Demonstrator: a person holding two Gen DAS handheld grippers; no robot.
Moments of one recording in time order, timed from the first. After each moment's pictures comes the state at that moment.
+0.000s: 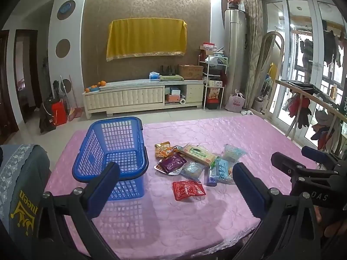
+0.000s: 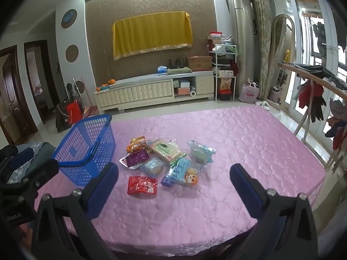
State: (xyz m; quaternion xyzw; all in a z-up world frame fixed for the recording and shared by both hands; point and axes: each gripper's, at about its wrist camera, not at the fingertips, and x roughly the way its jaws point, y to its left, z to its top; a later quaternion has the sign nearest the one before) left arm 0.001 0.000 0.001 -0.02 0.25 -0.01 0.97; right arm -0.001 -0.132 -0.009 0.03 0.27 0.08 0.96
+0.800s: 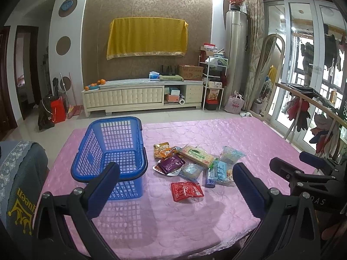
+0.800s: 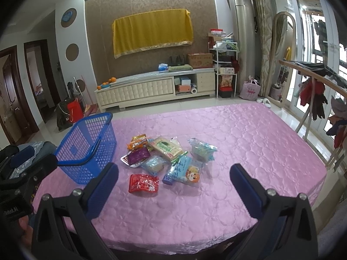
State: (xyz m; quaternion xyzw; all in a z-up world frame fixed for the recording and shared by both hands) left arm 0.003 0.002 0.003 -0.03 0.25 -0.01 0.97; right arm 0.002 -0.131 -0.013 0.03 0.28 0.08 0.96
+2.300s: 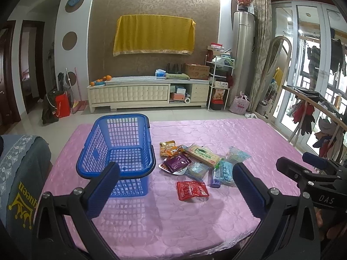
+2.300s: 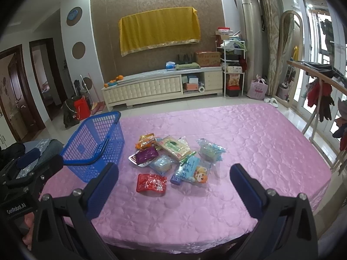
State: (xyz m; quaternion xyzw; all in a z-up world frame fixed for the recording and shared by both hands) left arm 0.002 0.015 0.003 -0.04 0.26 0.01 0.97; right arm 0.007 -0.124 -0.006 0.03 0.29 0.11 0.95
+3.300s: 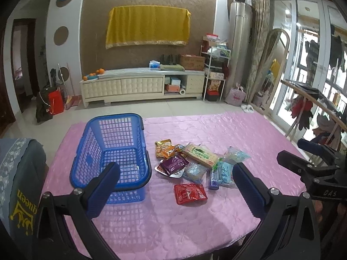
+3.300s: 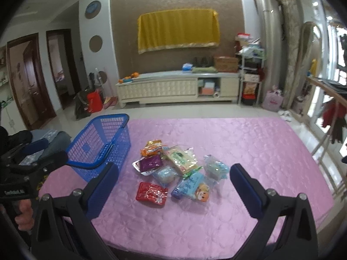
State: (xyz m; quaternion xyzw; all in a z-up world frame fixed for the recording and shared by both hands) left arm 0.048 0.014 0.016 -0.03 0.30 -0.01 0.95; right arm 0.046 -0.129 0.008 0.00 0.29 0.18 0.94
